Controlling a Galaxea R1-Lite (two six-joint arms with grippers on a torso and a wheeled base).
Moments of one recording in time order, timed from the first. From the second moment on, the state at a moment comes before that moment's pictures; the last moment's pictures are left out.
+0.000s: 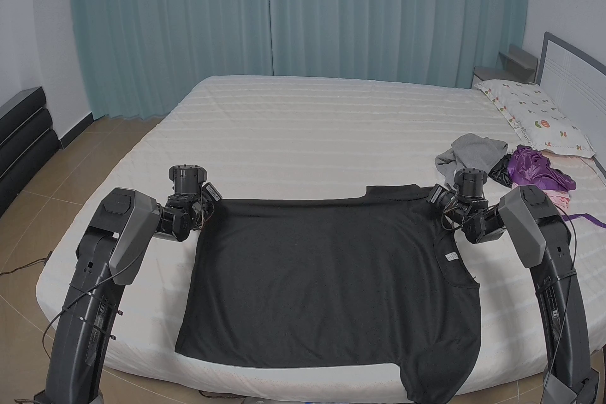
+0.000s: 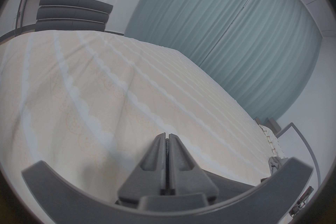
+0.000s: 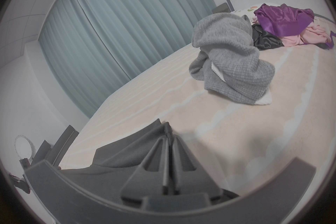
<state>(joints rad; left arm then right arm) -0.11 2.85 -2.00 -0.40 0.16 -0.73 0.03 2.85 -1.86 -0.64 0.05 0.55</state>
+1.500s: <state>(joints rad) -0.09 2.16 -0.75 -0.72 0.01 -0.83 -0.01 2.10 -0.48 -1.02 0.22 0.76</state>
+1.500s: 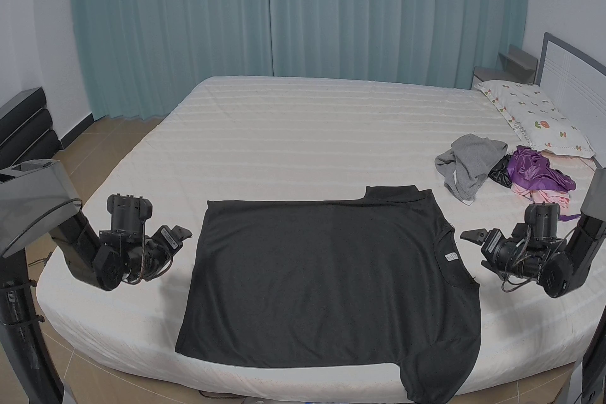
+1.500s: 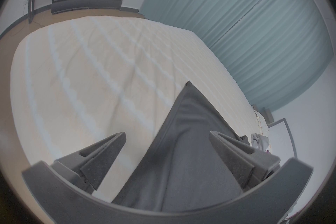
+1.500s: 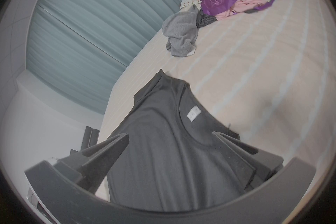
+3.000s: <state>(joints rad) -0.19 2.09 -0.41 -0.91 -0.10 -1.01 0.01 2.13 -0.17 -1.28 0.30 0.80</state>
